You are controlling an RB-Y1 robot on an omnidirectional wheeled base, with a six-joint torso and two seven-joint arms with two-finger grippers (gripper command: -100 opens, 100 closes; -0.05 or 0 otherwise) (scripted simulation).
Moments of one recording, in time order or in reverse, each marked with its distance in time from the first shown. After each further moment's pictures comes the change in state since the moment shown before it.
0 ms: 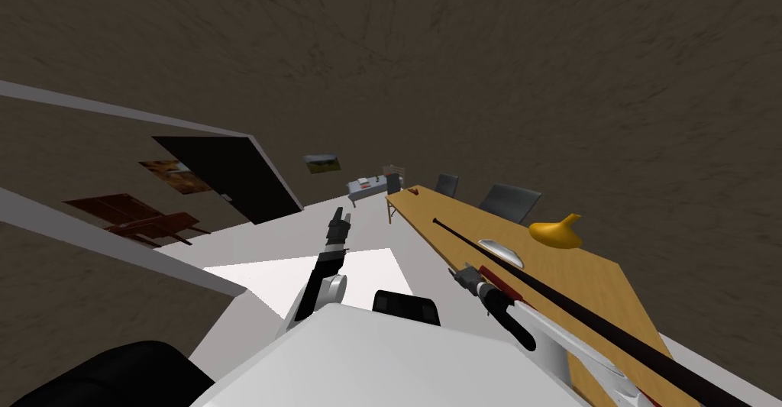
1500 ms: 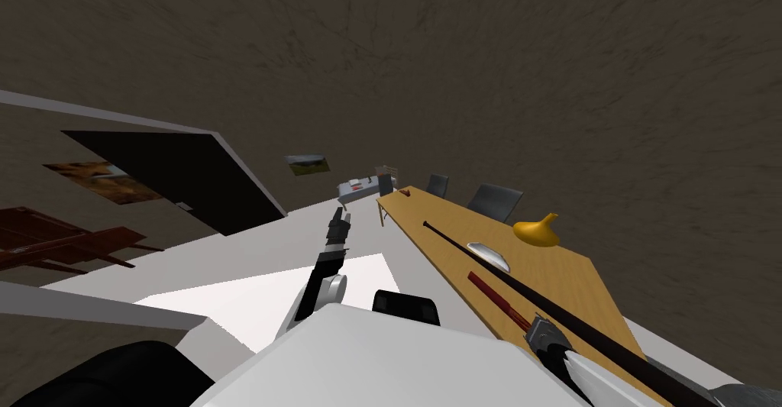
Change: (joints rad) left arm 0.000 0.000 0.000 0.000 0.000 0.000 0.000; right arm 0.052 -0.124 0.127 0.254 0.056 0.332 0.312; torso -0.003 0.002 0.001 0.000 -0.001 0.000
